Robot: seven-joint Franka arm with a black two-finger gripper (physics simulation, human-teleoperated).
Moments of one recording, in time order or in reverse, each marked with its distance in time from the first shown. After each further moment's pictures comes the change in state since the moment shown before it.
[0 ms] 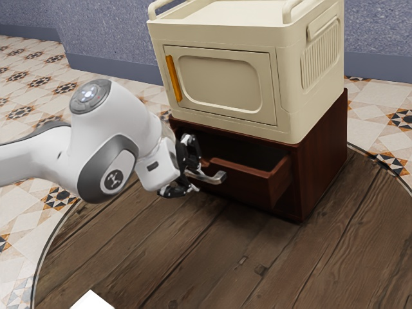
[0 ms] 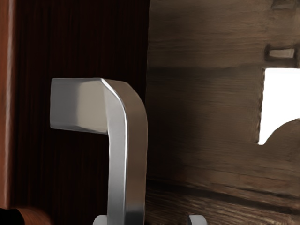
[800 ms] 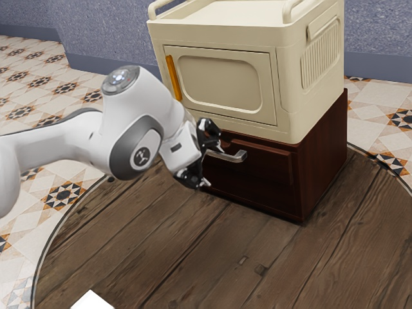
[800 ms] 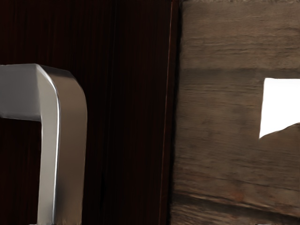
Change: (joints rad) arm 0.003 0.200 0.001 0.199 0.003 -0.031 0.003
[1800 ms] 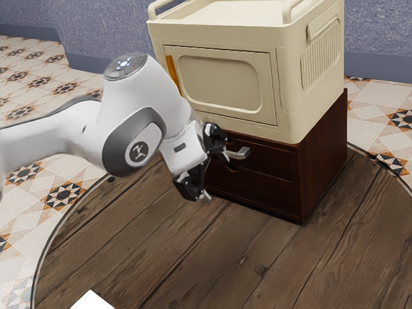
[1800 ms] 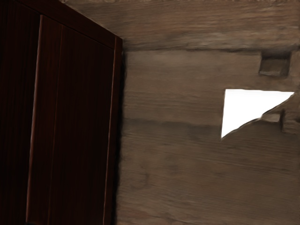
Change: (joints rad) arm 0.000 -0.090 -0.068 -0.001 -0.020 -0.192 -0.069
